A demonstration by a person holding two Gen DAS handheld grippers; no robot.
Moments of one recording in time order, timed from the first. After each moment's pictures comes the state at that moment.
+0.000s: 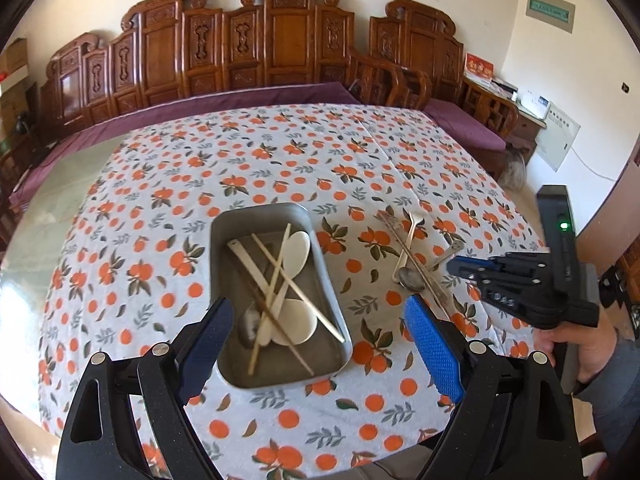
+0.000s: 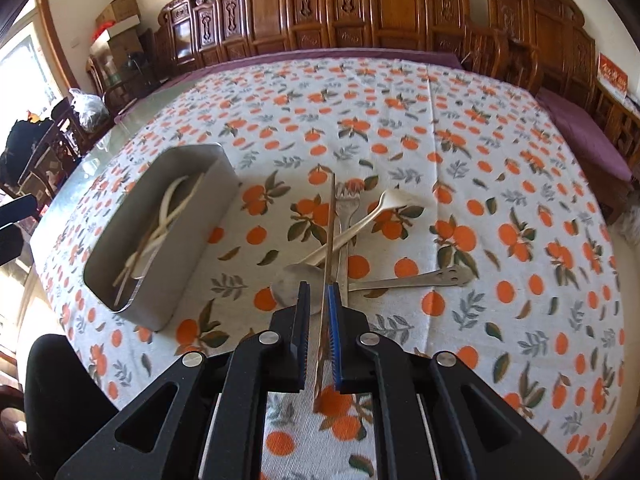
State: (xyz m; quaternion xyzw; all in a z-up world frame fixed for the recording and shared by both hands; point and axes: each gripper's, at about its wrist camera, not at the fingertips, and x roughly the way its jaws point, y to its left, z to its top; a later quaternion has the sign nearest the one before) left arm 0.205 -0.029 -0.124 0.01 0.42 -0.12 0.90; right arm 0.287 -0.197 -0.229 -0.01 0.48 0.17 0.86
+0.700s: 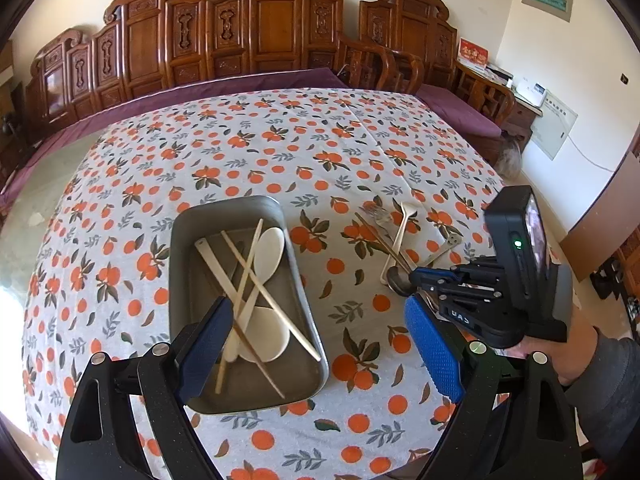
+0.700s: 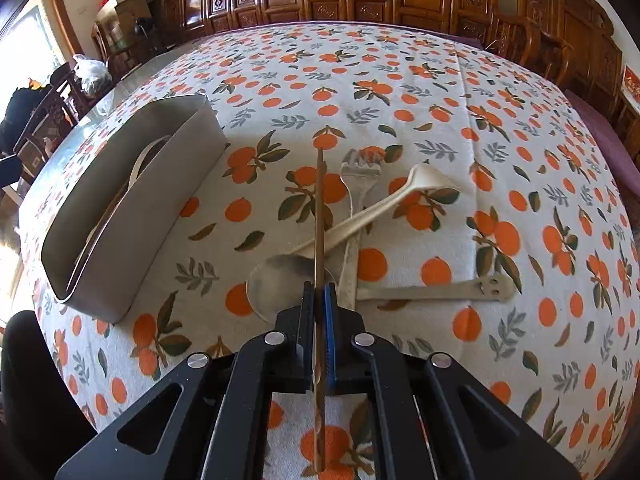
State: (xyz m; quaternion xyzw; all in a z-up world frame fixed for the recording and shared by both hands) left arm 0.230 -0.057 -0.146 0.01 0.44 -0.14 0.89; right arm 0.307 -0.185 -0.267 -0.04 0.50 0.19 0.84
